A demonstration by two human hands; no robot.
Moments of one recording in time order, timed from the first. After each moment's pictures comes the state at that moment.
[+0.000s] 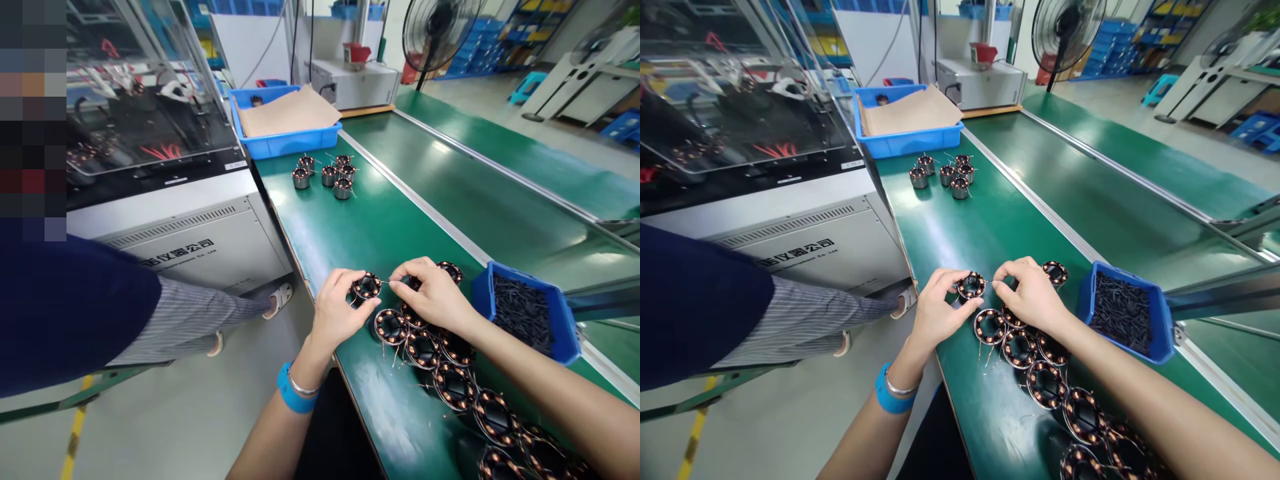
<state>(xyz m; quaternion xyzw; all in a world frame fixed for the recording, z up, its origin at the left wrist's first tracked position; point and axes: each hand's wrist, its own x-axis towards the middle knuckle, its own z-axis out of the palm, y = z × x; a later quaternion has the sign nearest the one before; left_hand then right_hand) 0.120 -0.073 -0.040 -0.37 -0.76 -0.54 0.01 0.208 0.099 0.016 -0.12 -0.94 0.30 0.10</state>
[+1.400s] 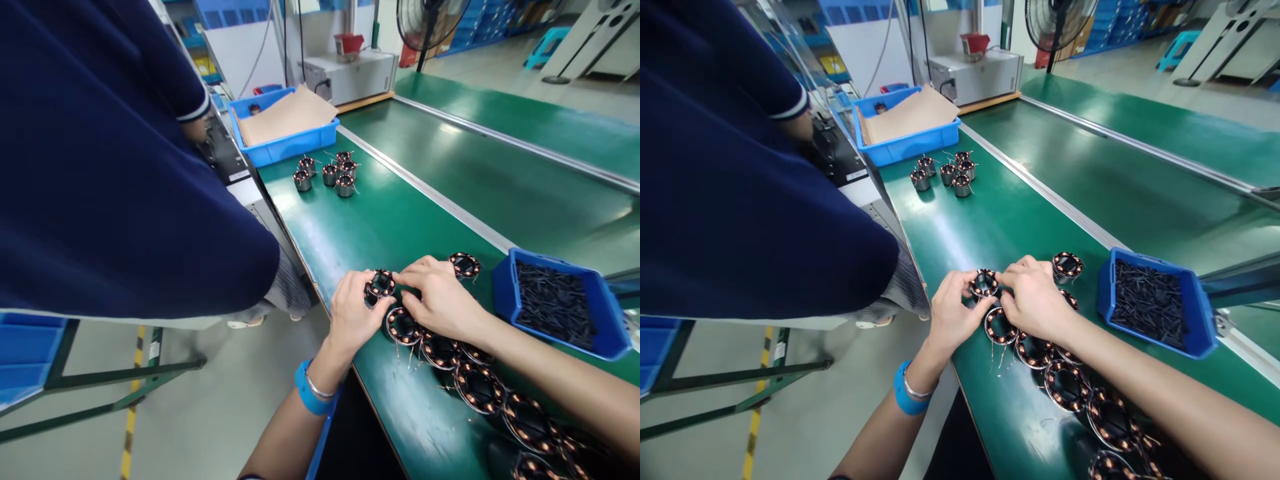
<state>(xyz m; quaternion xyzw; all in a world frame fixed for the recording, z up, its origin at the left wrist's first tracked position) 0.128 -0.065 -0.043 -0.38 -0.79 -0.48 0.05 0.209 0.082 0.018 -0.06 -0.98 0.15 0.05</state>
